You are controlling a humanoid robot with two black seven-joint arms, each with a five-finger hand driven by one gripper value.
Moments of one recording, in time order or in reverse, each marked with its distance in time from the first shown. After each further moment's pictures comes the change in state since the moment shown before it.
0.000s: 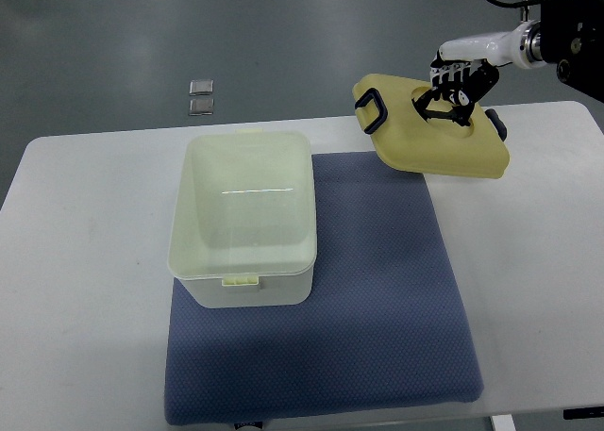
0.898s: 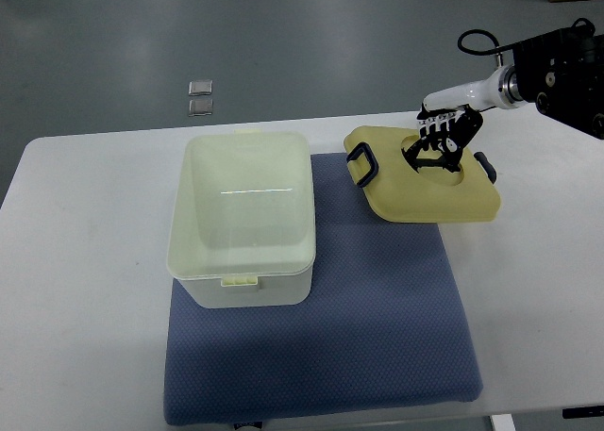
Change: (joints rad) left arm 0.000 0.000 0.000 0.002 0.000 0.000 0.000; right arm -0.047 0.059 -0.008 0.028 -0.017 0.101 0.009
